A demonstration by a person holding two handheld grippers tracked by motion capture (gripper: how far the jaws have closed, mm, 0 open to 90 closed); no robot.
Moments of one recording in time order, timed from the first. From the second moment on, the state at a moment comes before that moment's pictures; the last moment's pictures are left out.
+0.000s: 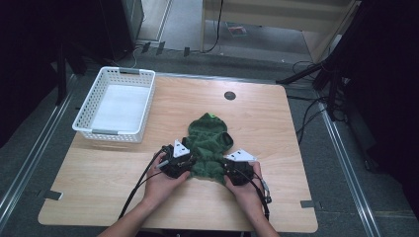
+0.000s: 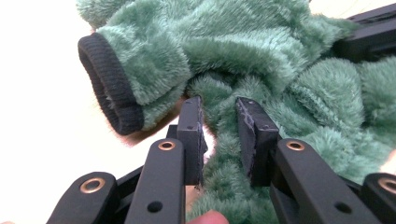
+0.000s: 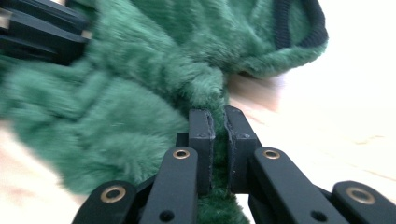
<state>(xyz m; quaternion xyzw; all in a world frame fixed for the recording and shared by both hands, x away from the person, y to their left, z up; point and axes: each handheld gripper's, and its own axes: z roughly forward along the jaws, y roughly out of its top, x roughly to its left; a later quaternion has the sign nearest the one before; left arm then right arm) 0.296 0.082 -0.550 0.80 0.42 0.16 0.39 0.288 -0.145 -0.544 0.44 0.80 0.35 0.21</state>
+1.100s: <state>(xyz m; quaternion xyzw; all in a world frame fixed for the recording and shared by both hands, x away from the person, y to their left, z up) 0.245 0.144 -0.548 0.78 0.38 0.12 0.48 0.250 -0.197 -0.544 0.44 0.78 0.41 0.17</state>
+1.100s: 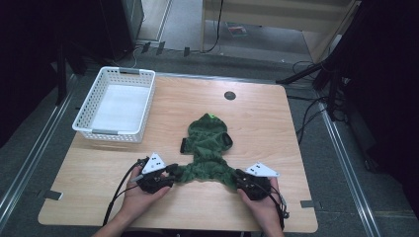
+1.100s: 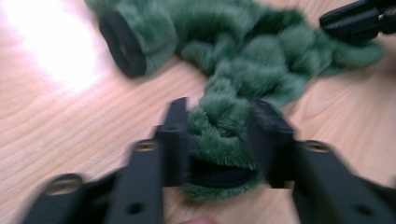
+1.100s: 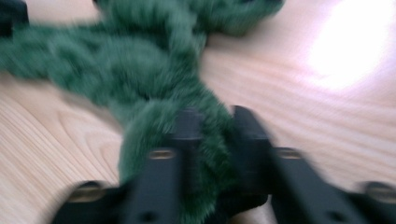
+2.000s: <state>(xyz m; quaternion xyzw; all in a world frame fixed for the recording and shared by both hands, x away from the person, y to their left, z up) 0.175 0.362 -0.538 0.63 0.54 0.23 0.51 0.215 -0.313 -0.533 0.52 0.70 0.43 0.25</state>
